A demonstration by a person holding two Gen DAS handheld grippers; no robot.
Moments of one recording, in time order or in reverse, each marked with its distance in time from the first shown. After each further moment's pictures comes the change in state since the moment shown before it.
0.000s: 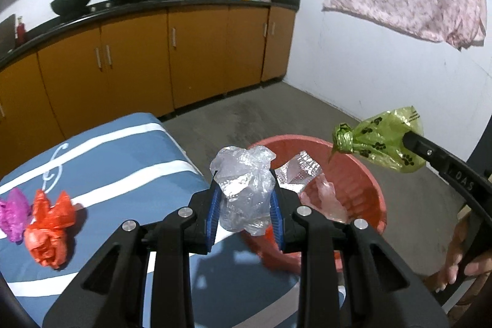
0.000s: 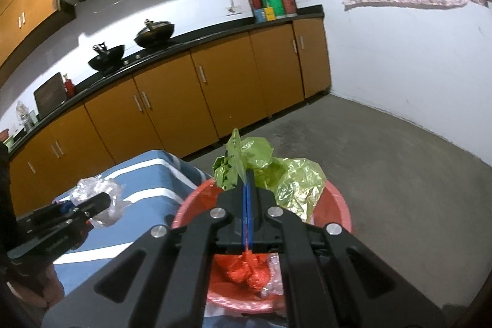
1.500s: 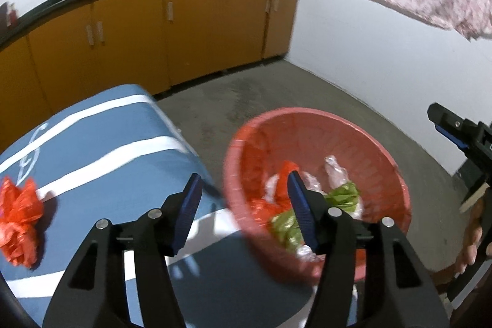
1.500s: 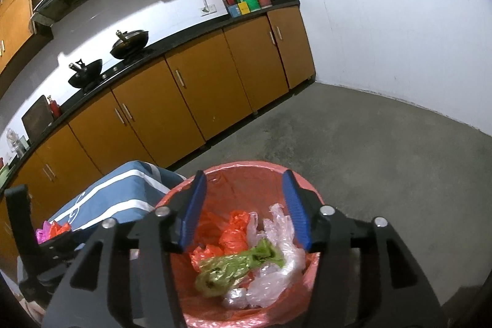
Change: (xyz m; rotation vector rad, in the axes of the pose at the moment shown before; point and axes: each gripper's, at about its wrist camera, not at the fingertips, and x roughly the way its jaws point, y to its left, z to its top) left arm 0.035 0.025 -0.017 -0.027 0.080 0.010; right arm 0.032 -0.032 -0.003 0.092 0.005 -0.011
